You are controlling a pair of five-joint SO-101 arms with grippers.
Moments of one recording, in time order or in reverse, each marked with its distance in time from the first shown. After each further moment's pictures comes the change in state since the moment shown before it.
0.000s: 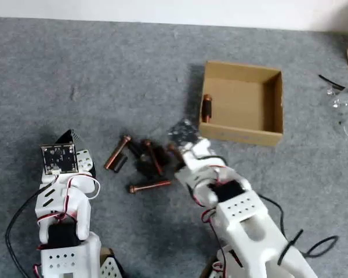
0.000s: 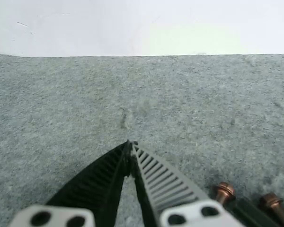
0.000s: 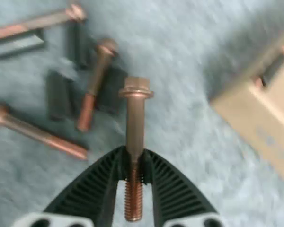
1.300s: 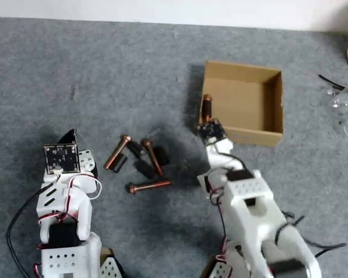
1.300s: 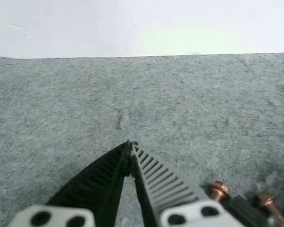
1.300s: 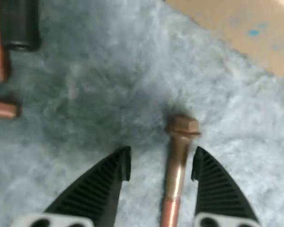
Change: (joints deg) left arm 1.2 0.0 0.0 0.0 0.0; right arm 10.5 17.7 -5.5 5.0 -2.6
